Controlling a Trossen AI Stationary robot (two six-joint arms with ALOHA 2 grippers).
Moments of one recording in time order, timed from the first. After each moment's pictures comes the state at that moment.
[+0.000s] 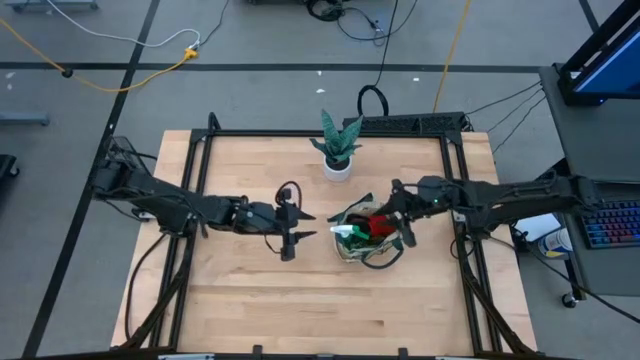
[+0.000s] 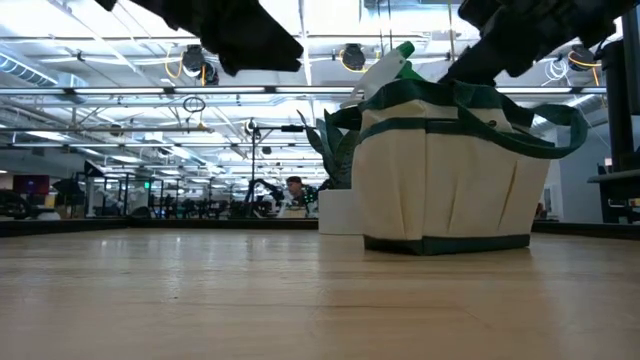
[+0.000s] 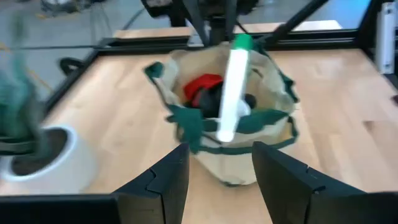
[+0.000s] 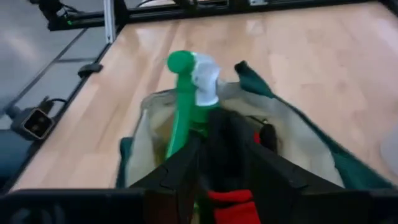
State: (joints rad) left arm -0.20 1.36 0.84 0.10 -0.30 -0.05; right arm -0.04 0.93 0.57 -0.10 -0.20 0.07
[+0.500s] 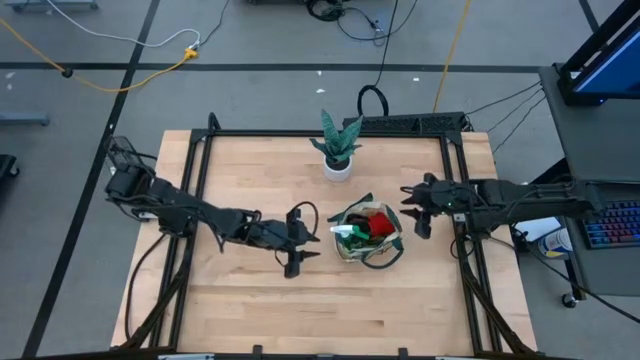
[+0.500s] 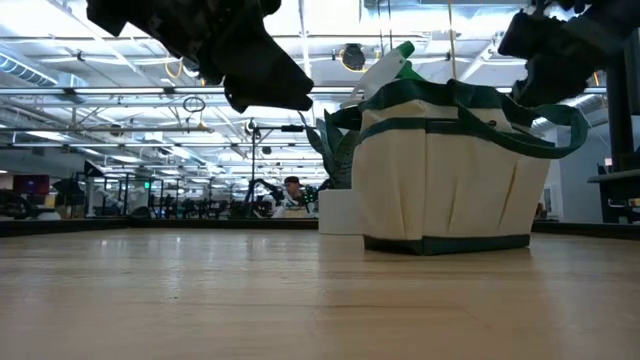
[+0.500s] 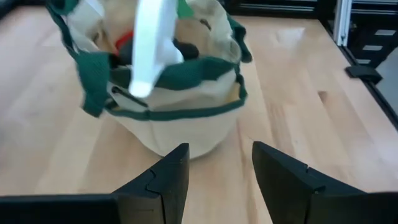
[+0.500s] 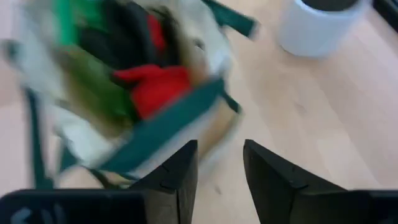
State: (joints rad) left arm -0.25 1.54 0.84 0.19 -0.18 -0.17; right arm -0.01 0.68 0.57 -0.63 0.11 0.21
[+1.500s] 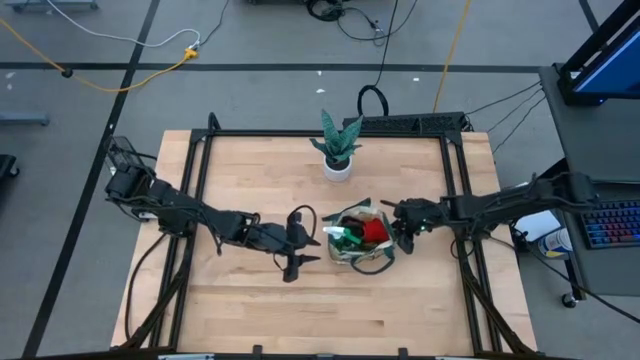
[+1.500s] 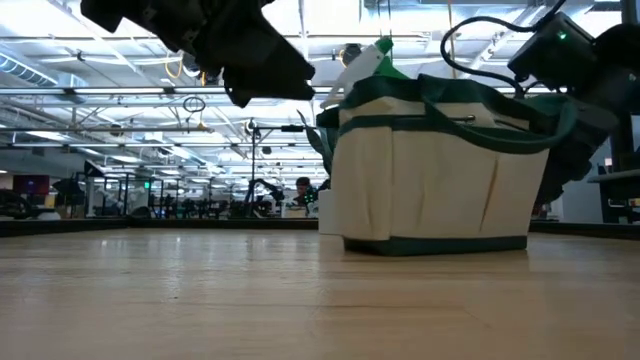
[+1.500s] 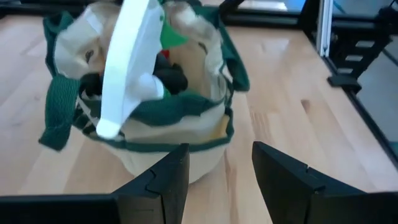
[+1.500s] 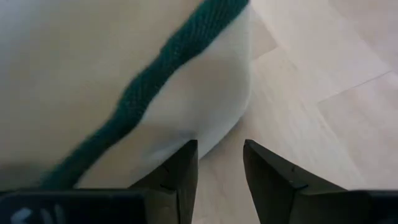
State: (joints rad) left arm -0.28 1.55 0.84 0.24 -0.17 -0.19; right arm -0.01 0.98 0.26 -0.07 -0.06 0.49
